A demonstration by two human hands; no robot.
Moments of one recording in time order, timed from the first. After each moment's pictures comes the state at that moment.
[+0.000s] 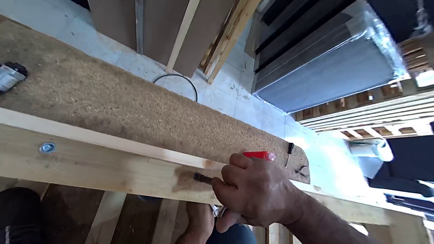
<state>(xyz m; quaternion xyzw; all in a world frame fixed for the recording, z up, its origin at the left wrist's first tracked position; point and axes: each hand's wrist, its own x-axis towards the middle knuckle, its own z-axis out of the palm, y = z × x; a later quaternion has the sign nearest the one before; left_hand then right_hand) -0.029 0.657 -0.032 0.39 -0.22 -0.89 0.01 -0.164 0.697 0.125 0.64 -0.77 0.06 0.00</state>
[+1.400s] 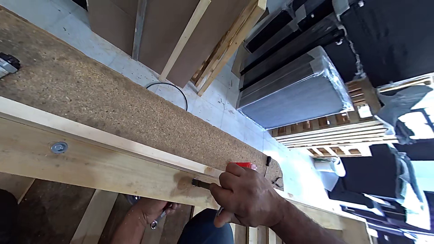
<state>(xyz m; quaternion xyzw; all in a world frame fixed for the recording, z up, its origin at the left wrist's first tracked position) -0.044 0.499 -0.065 0.14 -0.29 -0.88 -0.35 -0.159 0.689 0.131 0.62 -0.78 0.00 -0.02</state>
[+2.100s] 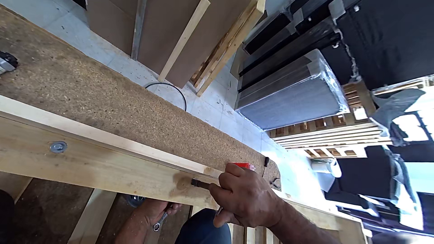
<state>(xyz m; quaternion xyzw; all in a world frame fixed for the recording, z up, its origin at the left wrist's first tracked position) -0.040 0.513 -0.068 0.17 -0.24 -0.91 -0.30 -0.158 0.688 0.131 0.62 -0.78 0.00 -0.02</state>
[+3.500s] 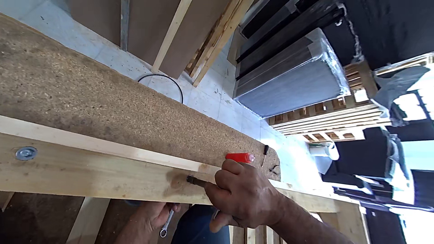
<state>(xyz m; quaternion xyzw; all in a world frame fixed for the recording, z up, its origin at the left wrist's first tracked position) -0.043 0.525 -0.050 0.31 -0.14 -0.91 -0.24 -0.156 0.687 0.127 0.62 -0.79 0.03 -0.02</state>
